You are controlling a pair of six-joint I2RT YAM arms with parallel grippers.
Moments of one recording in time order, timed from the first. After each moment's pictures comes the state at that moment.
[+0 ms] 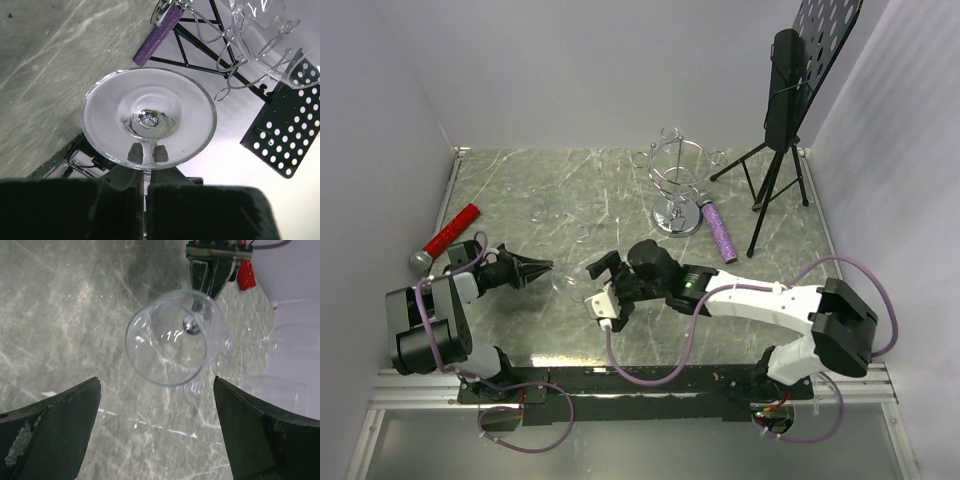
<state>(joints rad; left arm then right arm) 0.33 1.44 0.46 0.06 1.16 -1.21 1.07 1.41 0.92 -0.01 -0.37 -1.08</state>
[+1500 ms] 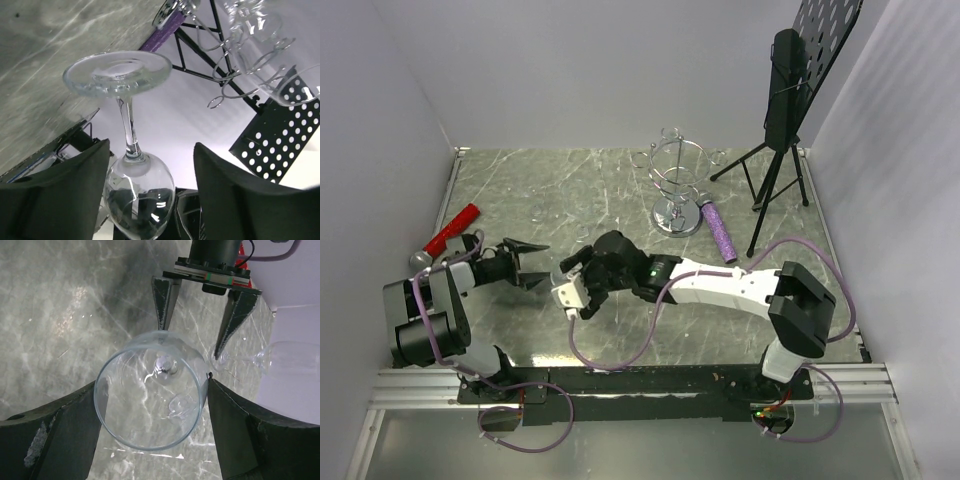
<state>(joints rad) 0.34 1.49 0.55 -0.11 1.14 -1.19 1.10 1.64 1.15 -0.01 -0.32 -1.09</state>
